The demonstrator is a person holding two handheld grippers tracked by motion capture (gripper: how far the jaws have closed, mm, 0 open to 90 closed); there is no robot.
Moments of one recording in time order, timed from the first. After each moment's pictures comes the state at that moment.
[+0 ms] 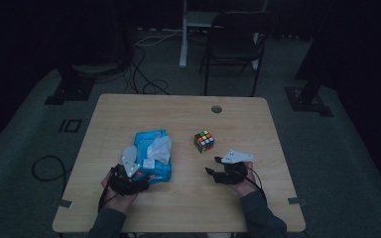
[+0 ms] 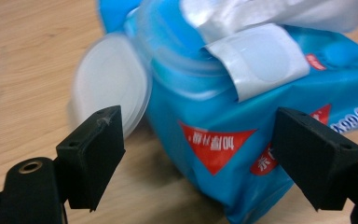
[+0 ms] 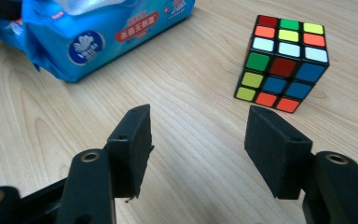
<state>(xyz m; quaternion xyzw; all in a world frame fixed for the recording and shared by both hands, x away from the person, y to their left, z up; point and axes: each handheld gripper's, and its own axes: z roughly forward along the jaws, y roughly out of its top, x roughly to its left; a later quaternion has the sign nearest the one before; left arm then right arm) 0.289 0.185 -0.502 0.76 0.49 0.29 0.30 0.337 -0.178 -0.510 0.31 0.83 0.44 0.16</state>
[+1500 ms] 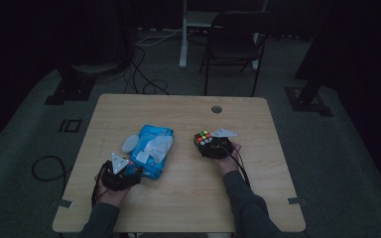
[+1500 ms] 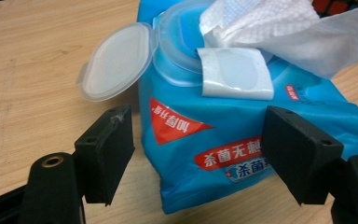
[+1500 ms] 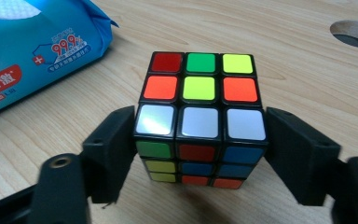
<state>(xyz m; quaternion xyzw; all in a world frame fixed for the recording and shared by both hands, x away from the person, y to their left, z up) 0.297 0.209 -0.503 0.74 0.49 0.28 0.36 0.428 -0.144 -0.529 0.42 0.78 0.42 0.20</state>
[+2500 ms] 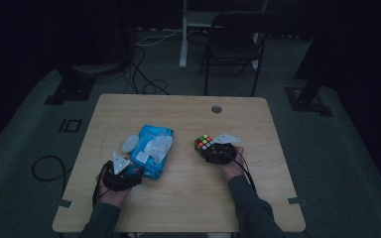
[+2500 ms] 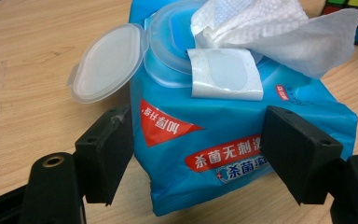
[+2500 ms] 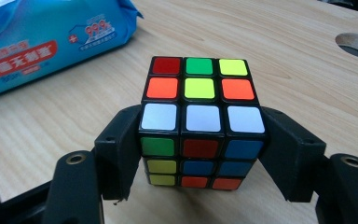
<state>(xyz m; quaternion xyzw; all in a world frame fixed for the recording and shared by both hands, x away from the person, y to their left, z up) 0.297 0.207 -0.503 0.75 0.48 0.28 0.37 0.407 -0.154 -0.526 0.38 0.79 0.43 0.21</state>
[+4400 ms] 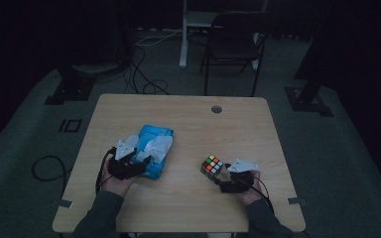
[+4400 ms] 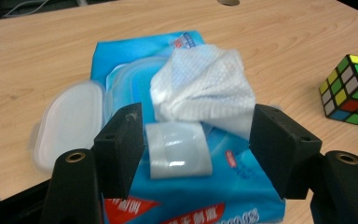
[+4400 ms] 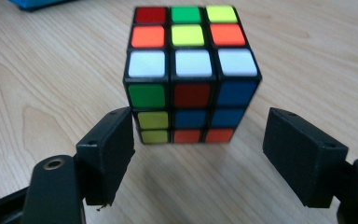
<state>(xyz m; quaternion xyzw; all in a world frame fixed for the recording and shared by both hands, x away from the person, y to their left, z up) 0.322 0.192 -0.465 0.76 0.45 0.23 0.41 0.322 -0.203 -0.542 0.33 0.83 0.41 0.18</state>
